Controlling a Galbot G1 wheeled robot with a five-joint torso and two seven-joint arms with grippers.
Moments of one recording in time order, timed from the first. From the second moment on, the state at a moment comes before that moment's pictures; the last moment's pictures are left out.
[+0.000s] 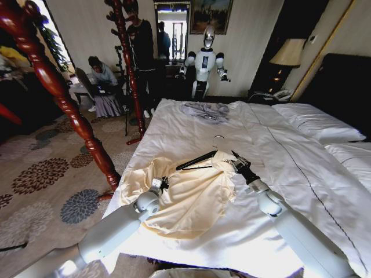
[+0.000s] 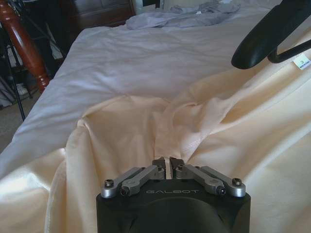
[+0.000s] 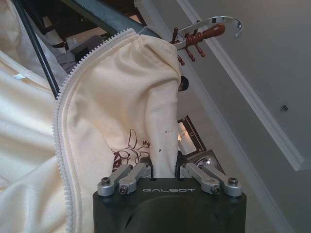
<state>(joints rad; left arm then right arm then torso) 0.71 -0.95 0.38 -1.74 -0.74 0.43 -0.57 -1.05 0.79 0.28 1.54 -0.48 0.34 0.29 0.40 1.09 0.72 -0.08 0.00</state>
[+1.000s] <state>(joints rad) 0.57 -1.01 0.53 -1.71 -0.79 0.65 -0.76 -1.04 0.80 0.28 1.54 -0.49 0.34 0.28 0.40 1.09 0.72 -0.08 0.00</state>
